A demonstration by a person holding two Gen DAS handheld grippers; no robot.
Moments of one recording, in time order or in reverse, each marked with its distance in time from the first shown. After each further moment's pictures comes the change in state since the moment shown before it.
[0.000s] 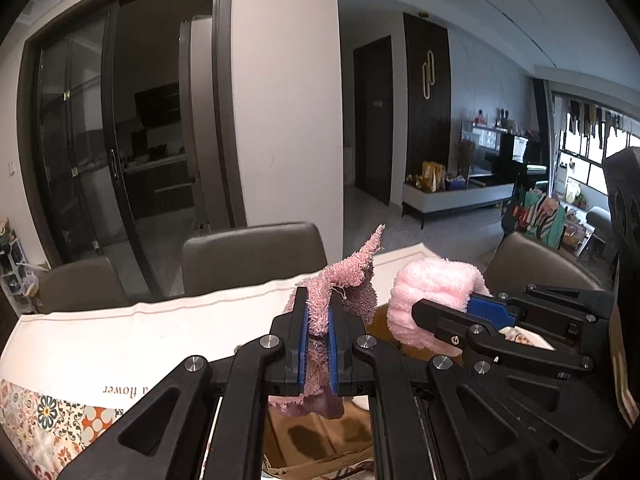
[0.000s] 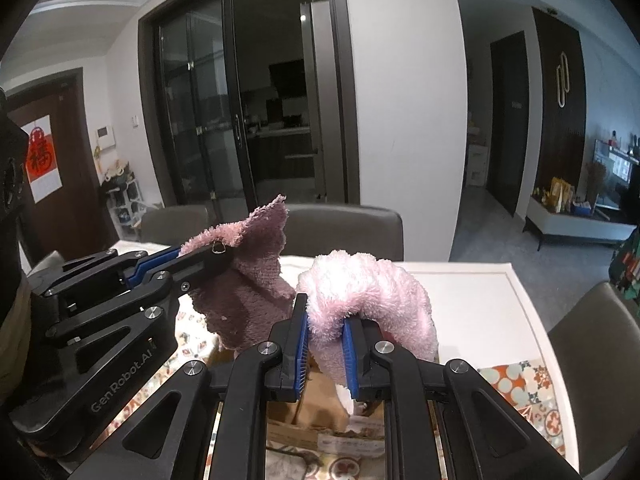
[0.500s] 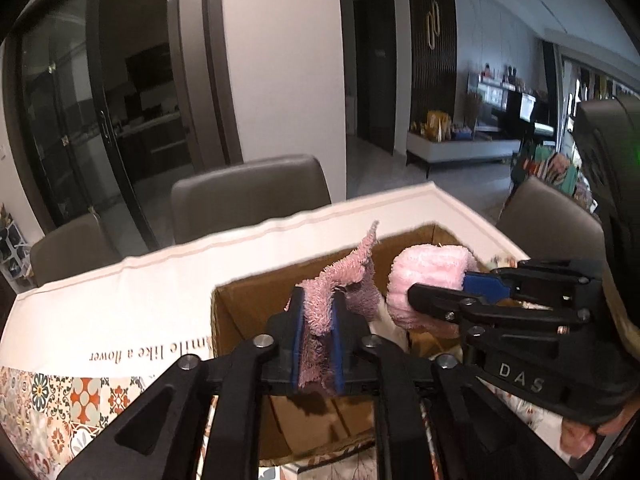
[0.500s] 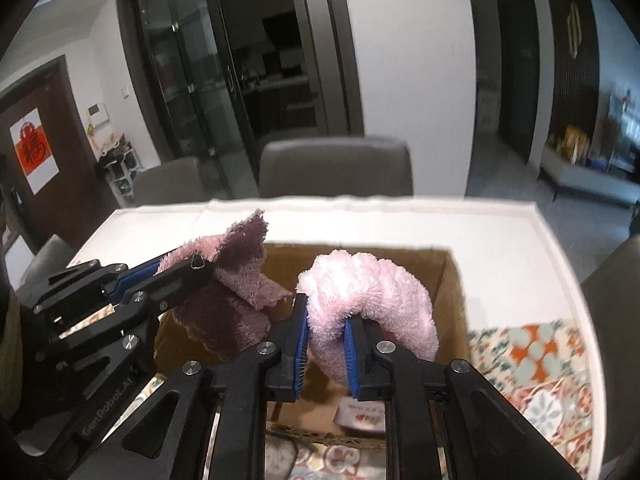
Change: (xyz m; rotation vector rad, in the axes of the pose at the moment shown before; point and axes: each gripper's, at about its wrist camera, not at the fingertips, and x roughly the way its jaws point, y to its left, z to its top) left arm 0.056 -0.005 -0.037 0.031 0.204 0.007; right arm 0.075 -0.037 -0.031 0.072 0.219 0.072
